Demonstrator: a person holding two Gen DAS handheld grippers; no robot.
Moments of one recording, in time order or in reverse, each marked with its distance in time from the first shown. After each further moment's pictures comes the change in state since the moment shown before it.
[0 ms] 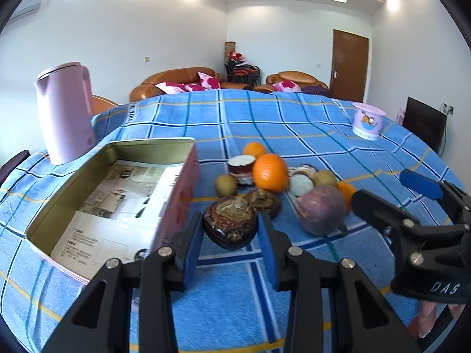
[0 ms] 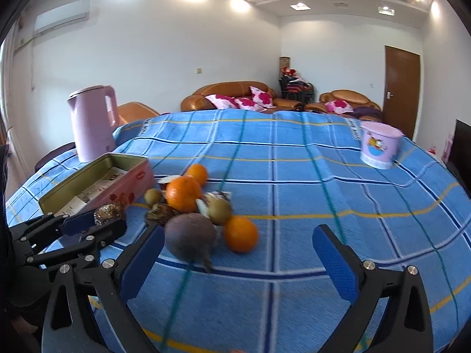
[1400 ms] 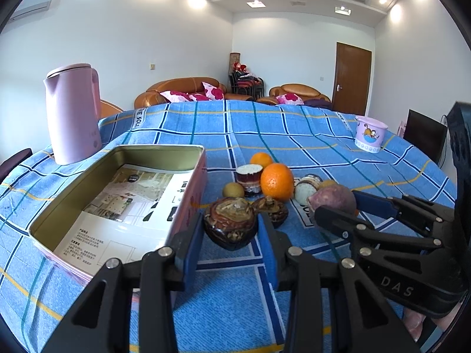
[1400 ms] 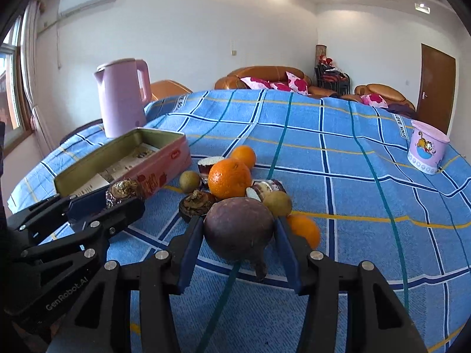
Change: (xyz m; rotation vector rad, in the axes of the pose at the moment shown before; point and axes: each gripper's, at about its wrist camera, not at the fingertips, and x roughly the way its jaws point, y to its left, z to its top) left arm -0.007 0.009 -0.005 -0.034 -0.059 -0.004; right arm 0.029 0.022 -0.003 -0.056 0.067 0.135
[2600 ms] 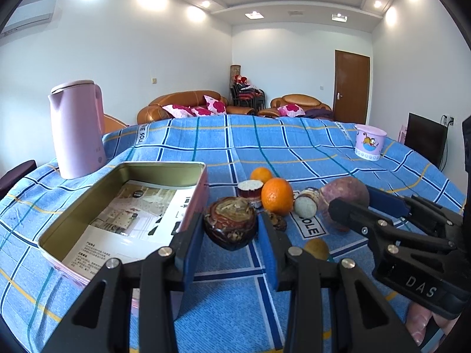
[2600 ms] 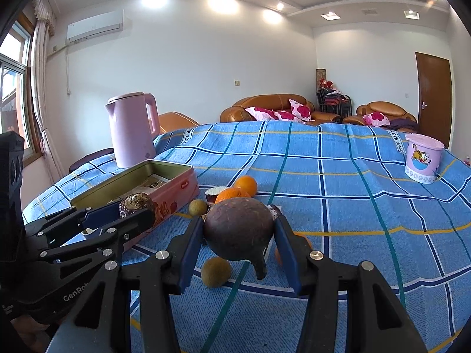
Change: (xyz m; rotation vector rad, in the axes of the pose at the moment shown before) left arm -0.010 -0.004 0.004 0.025 -0.075 0.024; right arm -0.027 -0.008 -0.006 0.025 -0.170 0.044
